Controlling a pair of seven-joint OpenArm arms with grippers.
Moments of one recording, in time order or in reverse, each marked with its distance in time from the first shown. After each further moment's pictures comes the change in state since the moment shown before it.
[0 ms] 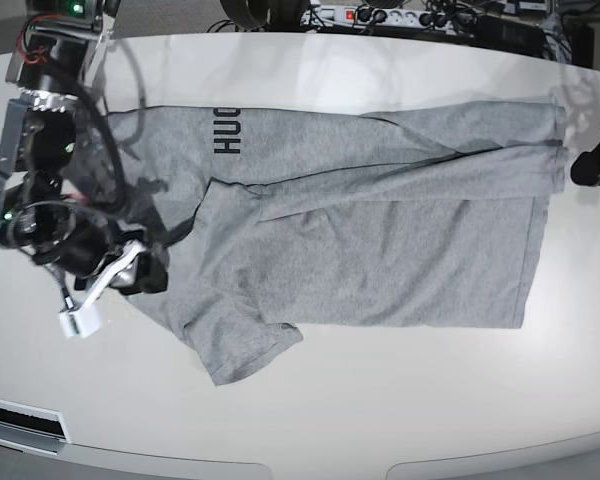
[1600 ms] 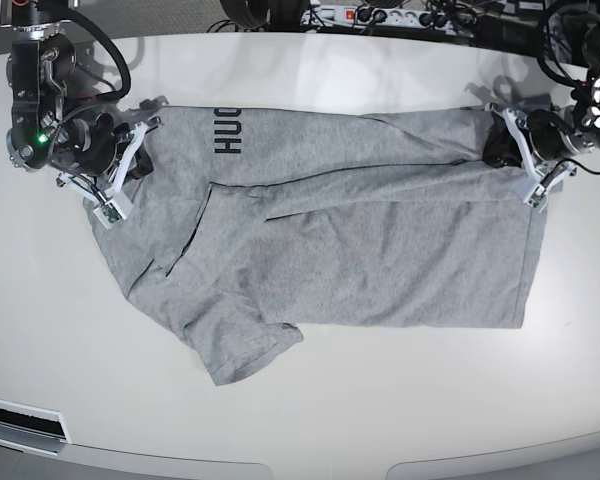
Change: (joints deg) left arm -4.3 8.2 30.2 4.8 46.5 8.7 -28.3; right arm -15.7 7.8 -13.0 -5.6 -21.9 -1.3 16.4
